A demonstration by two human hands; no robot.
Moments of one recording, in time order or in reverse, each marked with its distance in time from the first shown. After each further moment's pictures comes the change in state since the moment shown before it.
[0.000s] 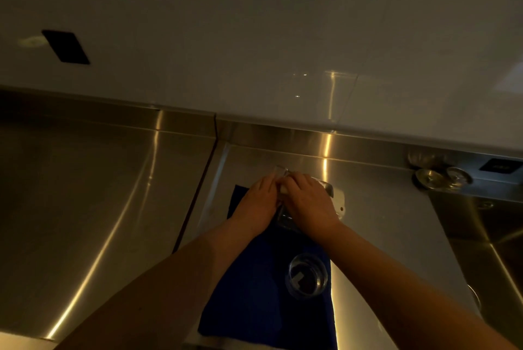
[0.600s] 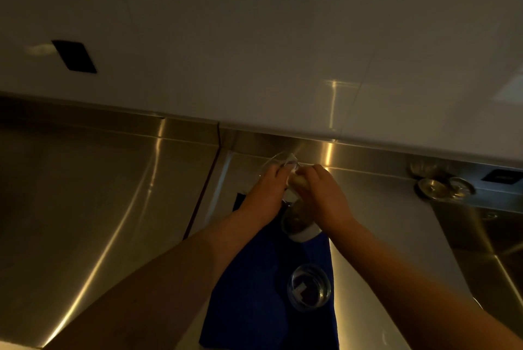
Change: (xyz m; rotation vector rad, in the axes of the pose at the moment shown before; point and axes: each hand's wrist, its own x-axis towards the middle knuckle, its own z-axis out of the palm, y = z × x) left_hand 0.024 0.018 -0.037 -0.132 0.079 0.036; right_hand 0.019 0.022 -0.014 0.129 -0.001 0.181
